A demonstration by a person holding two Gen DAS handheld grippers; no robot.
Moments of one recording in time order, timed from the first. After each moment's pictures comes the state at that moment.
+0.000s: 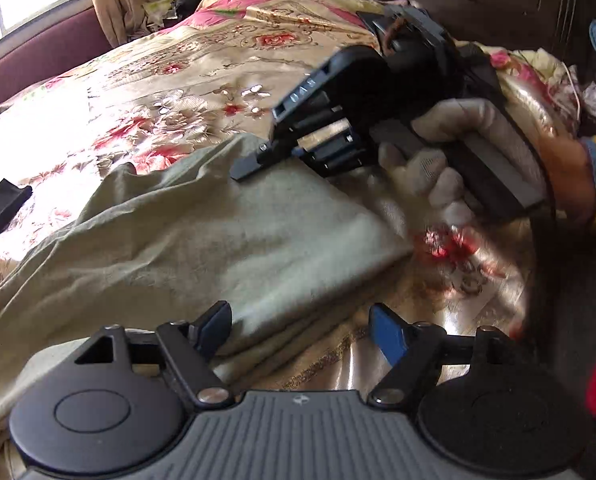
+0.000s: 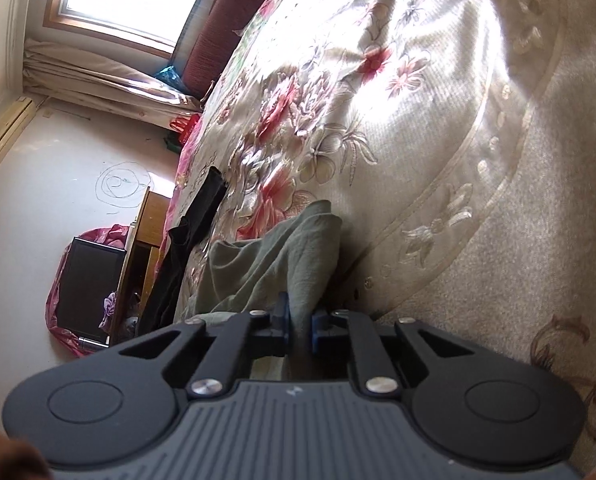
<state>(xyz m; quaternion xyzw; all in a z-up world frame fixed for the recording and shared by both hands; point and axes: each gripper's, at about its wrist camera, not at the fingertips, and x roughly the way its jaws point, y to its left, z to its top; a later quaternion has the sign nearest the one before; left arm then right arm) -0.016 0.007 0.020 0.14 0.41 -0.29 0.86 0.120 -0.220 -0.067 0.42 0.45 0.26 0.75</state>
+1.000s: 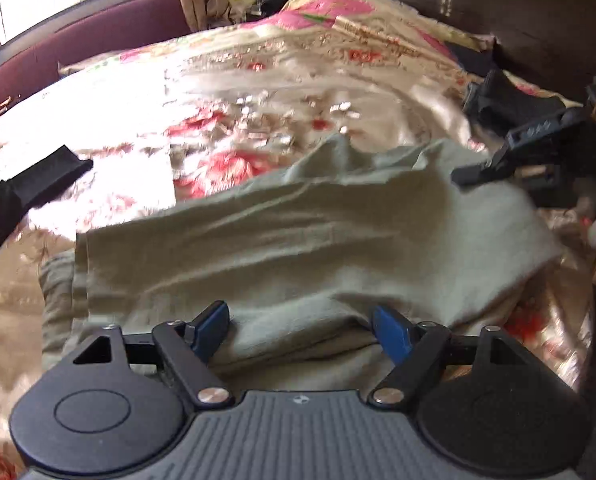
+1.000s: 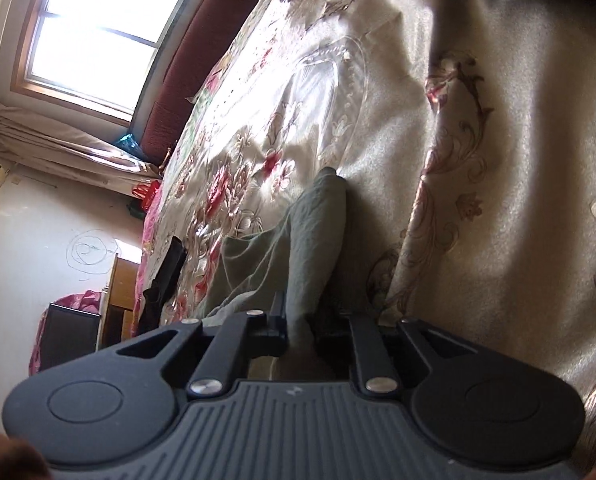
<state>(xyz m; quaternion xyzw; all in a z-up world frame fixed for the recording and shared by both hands) 0.019 0.022 0.007 0.09 0.43 -0.18 0.88 0.062 -0.305 -0.047 0.44 0.41 0.14 0.78</state>
